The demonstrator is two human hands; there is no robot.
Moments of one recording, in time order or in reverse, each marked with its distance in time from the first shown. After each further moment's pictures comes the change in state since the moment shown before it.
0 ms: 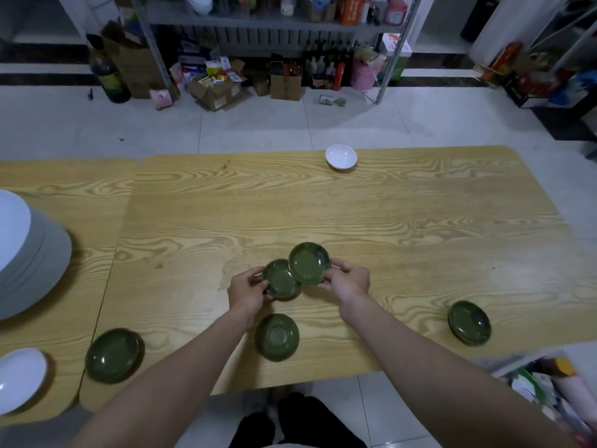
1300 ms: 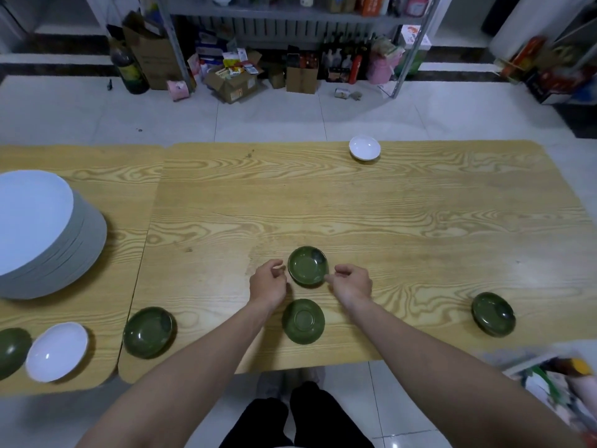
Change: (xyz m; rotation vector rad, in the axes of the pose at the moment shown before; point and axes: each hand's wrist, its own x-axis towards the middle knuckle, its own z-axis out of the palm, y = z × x) left_hand -0.026 0.004 -0.027 0.289 -0.061 0.054; right_hand -0.005 0.049 0.028 -0.465 0.019 -0.102
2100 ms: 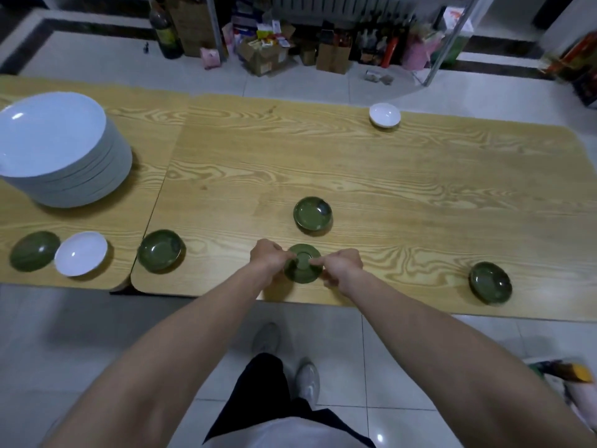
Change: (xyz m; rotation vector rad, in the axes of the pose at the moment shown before) left_hand -0.056 -0.040 0.009 0.015 0.043 -0.205; right_hand -0.049 0.044 -0.008 -0.113 -0.198 0.126
